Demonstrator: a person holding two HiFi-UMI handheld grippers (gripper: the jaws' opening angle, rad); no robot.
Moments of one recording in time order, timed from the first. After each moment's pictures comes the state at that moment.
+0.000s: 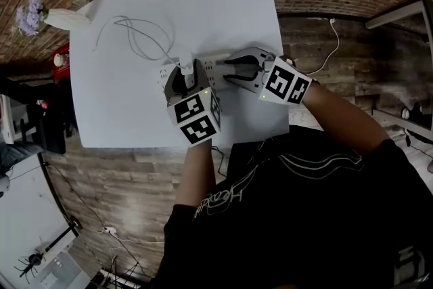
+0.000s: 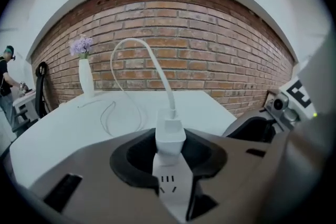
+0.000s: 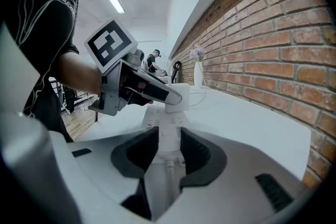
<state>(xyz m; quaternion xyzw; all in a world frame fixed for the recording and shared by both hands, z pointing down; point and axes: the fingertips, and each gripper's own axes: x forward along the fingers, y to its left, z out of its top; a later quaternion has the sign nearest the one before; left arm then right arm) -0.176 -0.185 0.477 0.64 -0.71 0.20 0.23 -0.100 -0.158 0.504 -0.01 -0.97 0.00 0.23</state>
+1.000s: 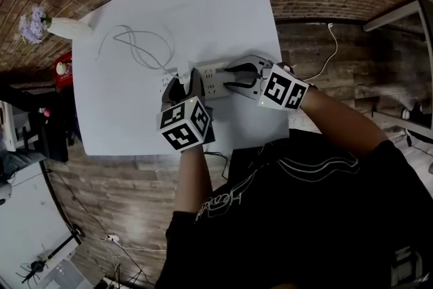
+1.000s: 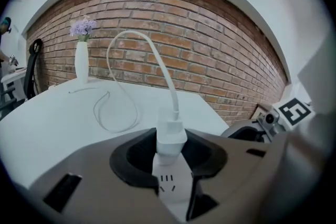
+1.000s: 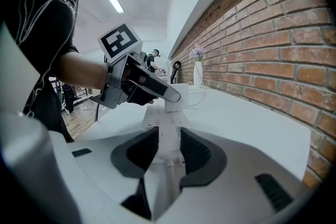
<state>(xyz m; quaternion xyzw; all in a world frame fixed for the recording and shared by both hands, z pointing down) -0.184 -0.183 0.479 0.67 -0.67 0.15 0.29 -0.103 -0.157 0.505 0.00 -0.97 0.00 0.23</state>
